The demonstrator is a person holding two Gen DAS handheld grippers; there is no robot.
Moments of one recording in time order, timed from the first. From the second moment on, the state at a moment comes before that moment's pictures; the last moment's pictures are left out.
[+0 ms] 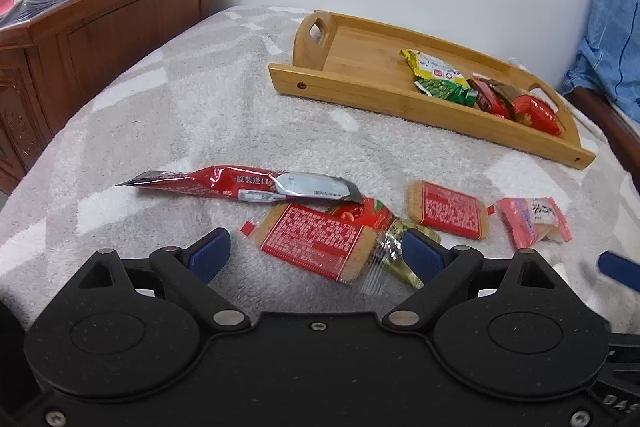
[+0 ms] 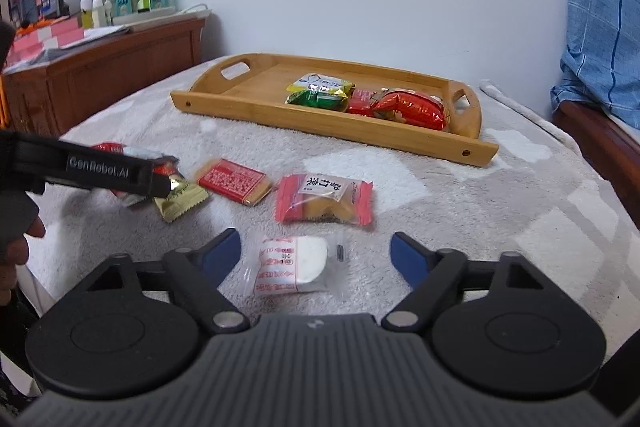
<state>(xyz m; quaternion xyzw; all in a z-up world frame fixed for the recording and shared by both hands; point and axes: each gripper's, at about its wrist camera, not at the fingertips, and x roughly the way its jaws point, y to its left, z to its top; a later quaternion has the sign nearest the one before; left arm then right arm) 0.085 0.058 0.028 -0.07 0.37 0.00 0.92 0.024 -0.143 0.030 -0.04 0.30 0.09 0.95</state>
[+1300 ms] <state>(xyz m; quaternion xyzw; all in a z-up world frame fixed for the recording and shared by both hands) 0.062 0.040 0.031 -0.06 0.38 -0.03 0.92 0.029 -0.138 0.021 -0.04 0.33 0.09 0.94</state>
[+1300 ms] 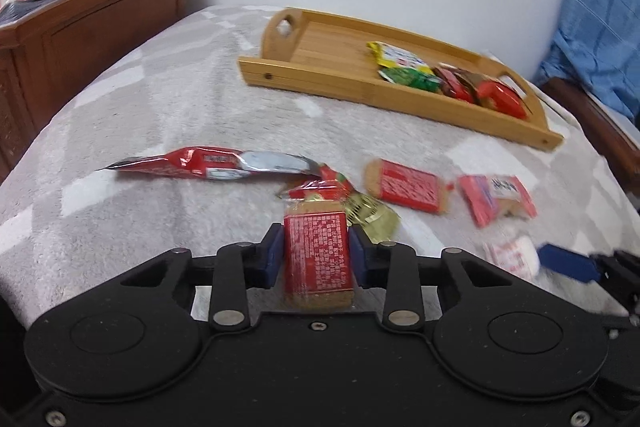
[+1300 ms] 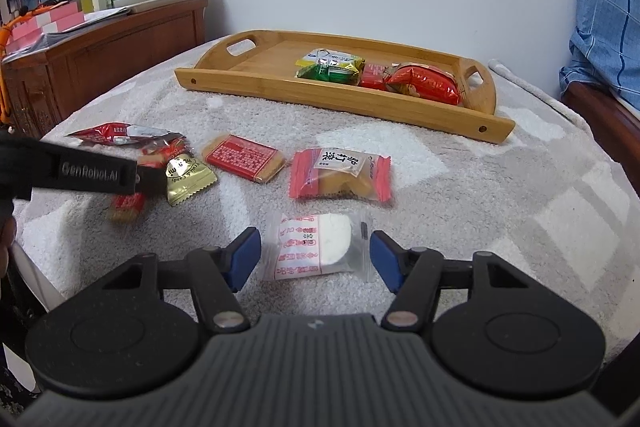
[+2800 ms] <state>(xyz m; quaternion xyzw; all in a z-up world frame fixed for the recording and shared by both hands) 0.058 0.016 0.057 -0.02 0.37 -0.02 0.93 0.029 -0.143 0.019 -0.01 0.34 0.08 0.94</state>
